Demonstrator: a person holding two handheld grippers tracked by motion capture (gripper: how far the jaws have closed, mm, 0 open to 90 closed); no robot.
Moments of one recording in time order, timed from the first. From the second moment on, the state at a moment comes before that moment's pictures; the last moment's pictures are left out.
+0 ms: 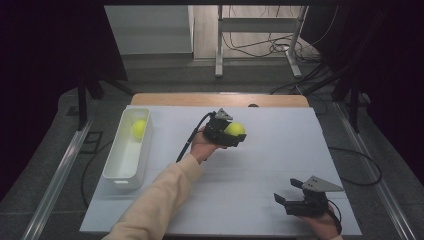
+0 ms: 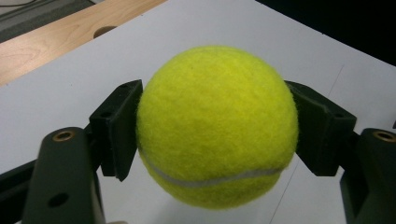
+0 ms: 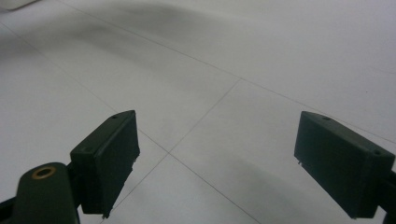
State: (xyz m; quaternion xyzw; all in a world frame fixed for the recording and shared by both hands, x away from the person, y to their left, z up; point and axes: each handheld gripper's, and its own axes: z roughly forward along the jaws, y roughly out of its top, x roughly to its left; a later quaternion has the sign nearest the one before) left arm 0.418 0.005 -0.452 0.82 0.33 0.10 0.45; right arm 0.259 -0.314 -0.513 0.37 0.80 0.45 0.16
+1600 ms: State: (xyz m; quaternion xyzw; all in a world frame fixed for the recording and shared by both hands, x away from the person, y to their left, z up) left arm 0.412 0.026 -0.448 0.82 0.34 0.10 0.45; right arm 0.259 -0.314 -0.514 0.37 0.80 0.45 0.16
